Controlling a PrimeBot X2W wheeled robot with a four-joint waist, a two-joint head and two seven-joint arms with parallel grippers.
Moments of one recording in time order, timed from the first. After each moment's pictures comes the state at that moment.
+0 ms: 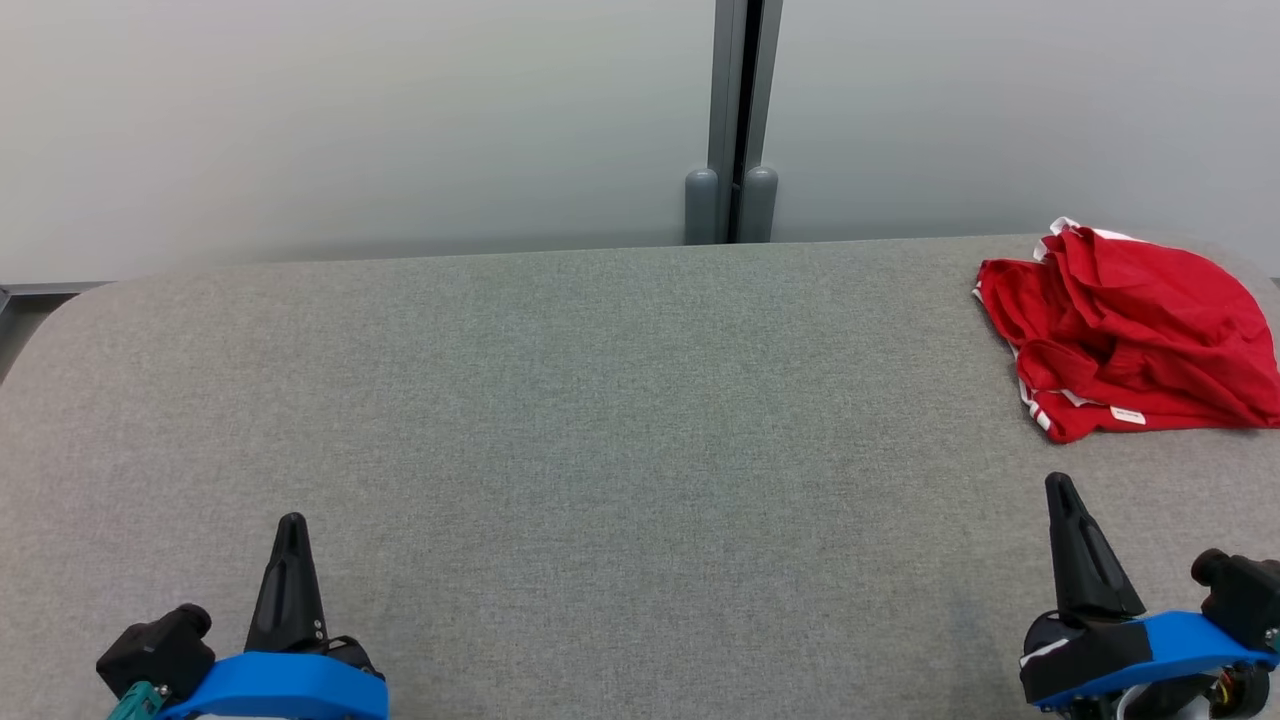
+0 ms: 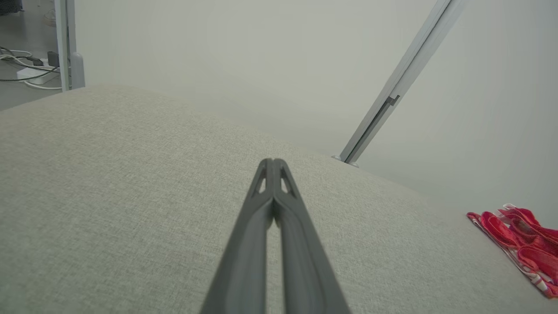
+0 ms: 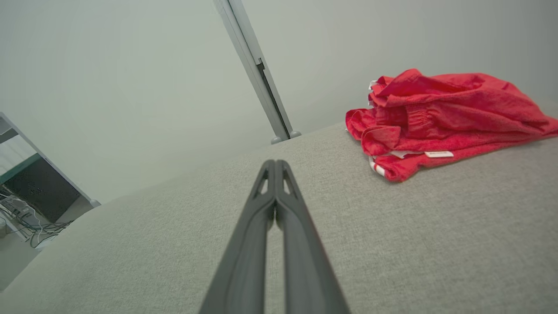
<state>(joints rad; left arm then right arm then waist) -0.01 0.05 0.04 0.26 -0.42 -0.11 -0.18 -0.01 -0.05 -0.08 0.13 0.42 0.13 -0.11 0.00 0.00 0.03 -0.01</state>
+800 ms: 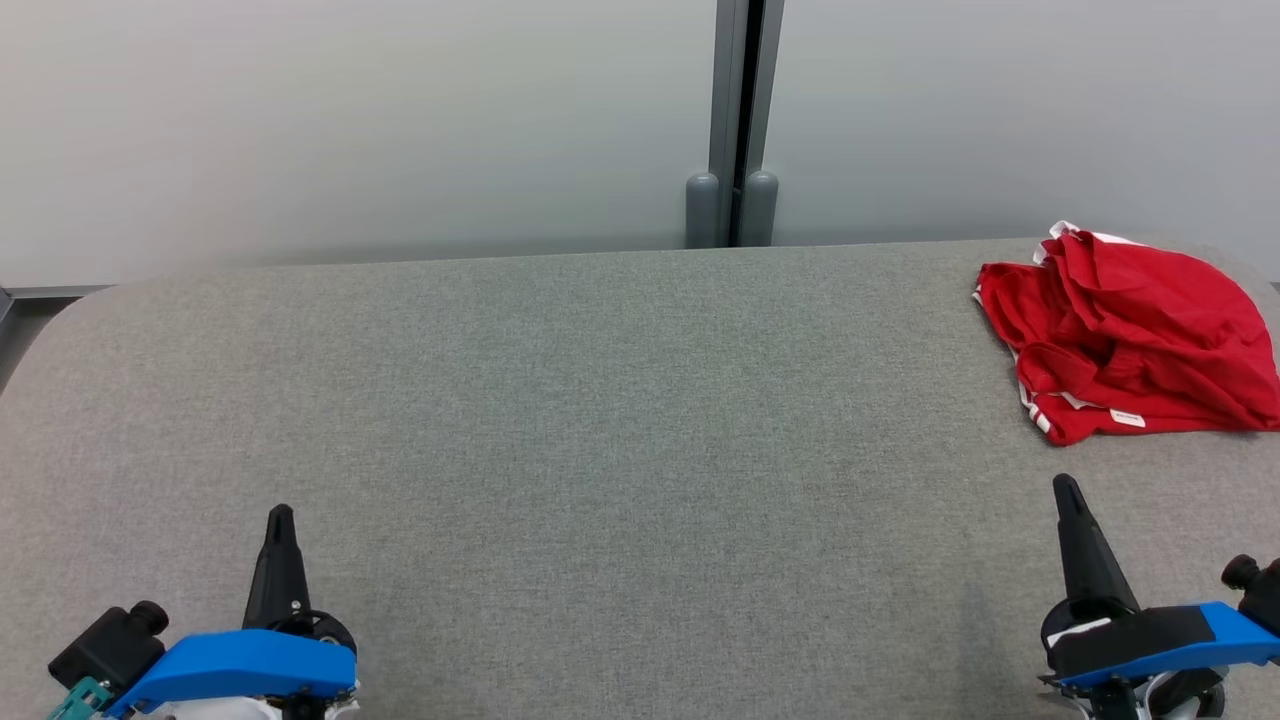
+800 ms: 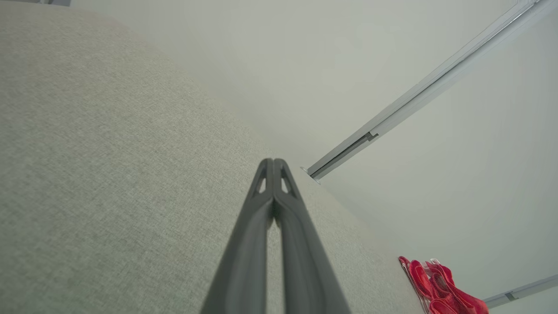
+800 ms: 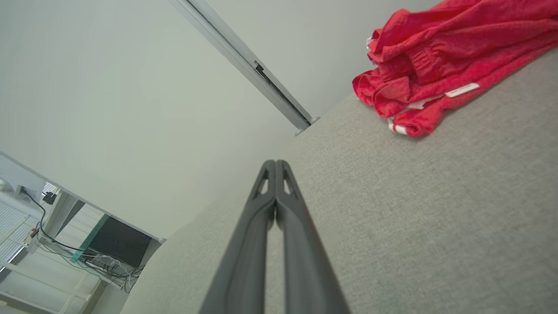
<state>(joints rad) -0.03 0.05 0.06 0.26 -0.79 -0.11 -0.09 -0.03 -0.05 -0.09 0.17 0.79 0.13 -0.04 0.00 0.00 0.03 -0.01</state>
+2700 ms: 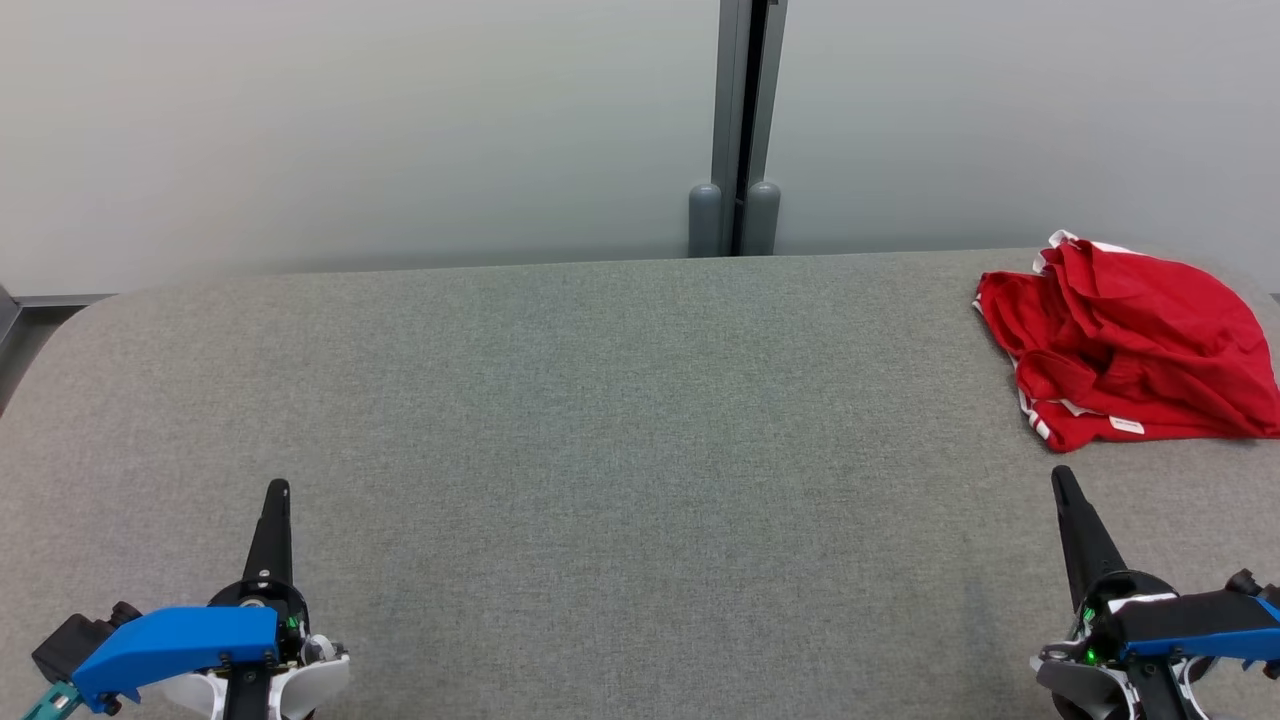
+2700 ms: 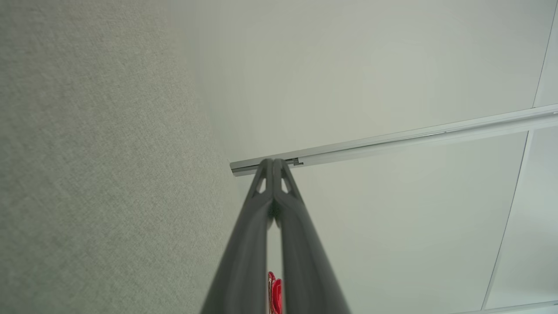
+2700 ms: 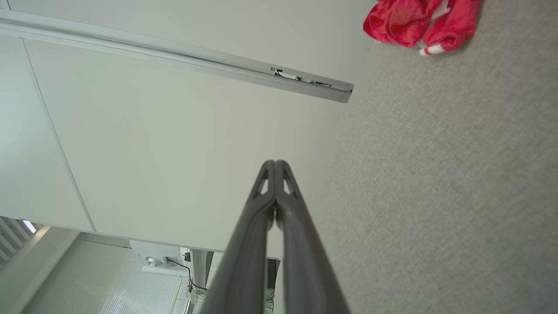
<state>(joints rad) -0.09 0.05 0.10 0.25 -1.39 -0.12 0.06 -0.08 -0.05 -0.11 0.22 1.39 0.13 0.07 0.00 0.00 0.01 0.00</state>
